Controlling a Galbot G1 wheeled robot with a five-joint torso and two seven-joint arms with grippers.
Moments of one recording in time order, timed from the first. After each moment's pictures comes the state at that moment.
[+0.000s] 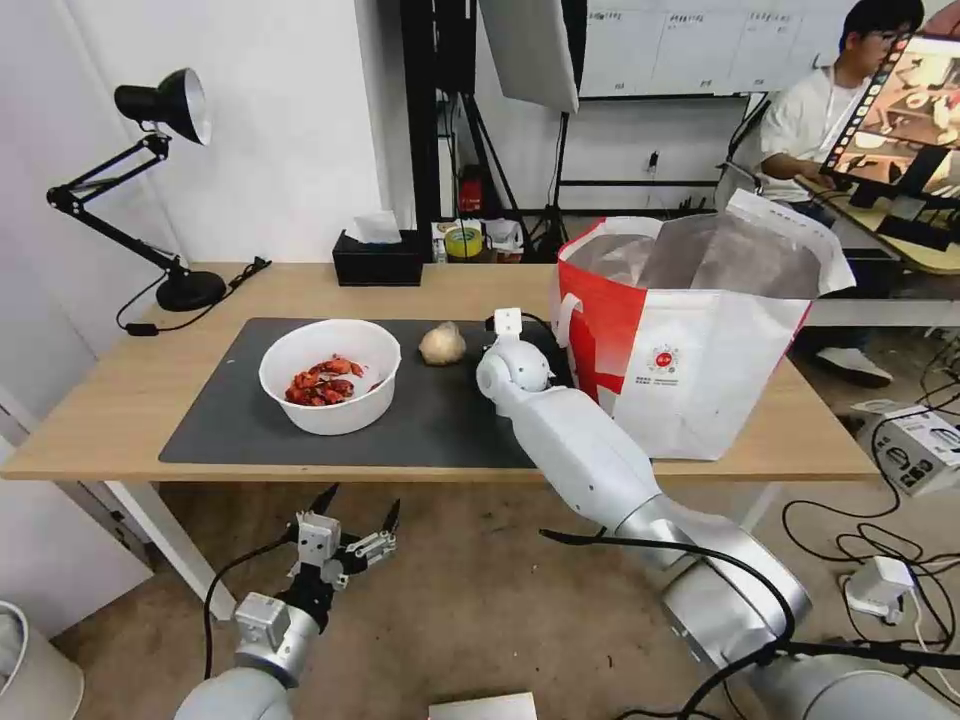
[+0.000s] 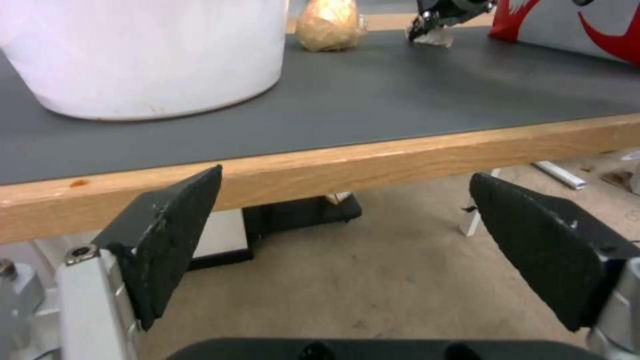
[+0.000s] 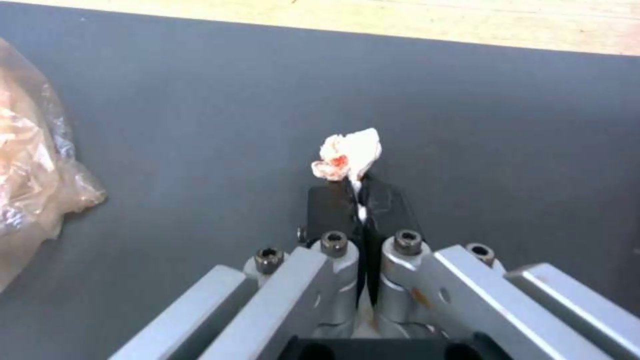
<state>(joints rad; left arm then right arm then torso) 1.62 -1.11 -0.40 -2.06 -0.30 -0.02 -0.05 -0.27 1.54 -0.16 1.01 0.73 -0.59 0.65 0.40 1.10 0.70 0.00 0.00</state>
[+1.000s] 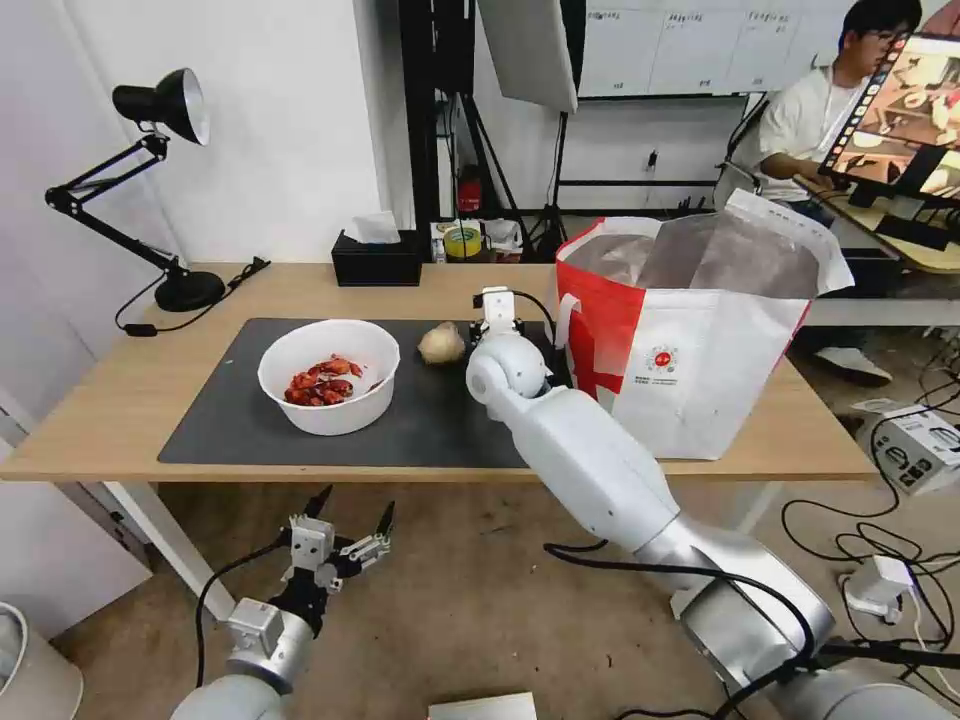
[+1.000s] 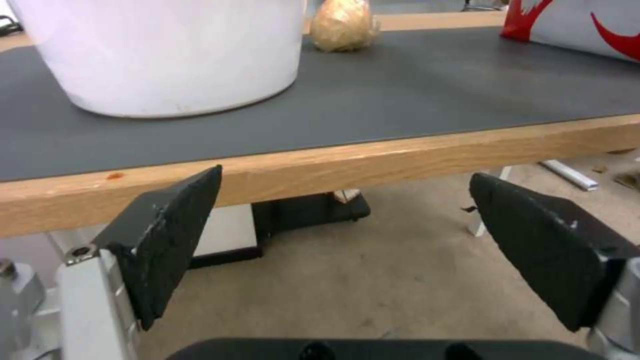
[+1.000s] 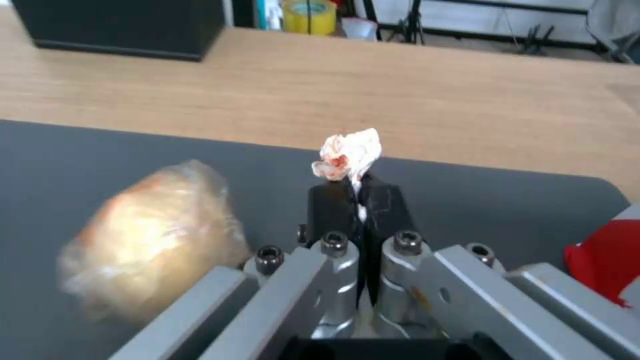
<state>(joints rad) 1.66 -1.12 -0.43 -2.08 -0.30 -0.03 -0.05 -0.34 1.46 -0.24 1.35 0.74 -0.58 0.75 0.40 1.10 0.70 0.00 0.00</state>
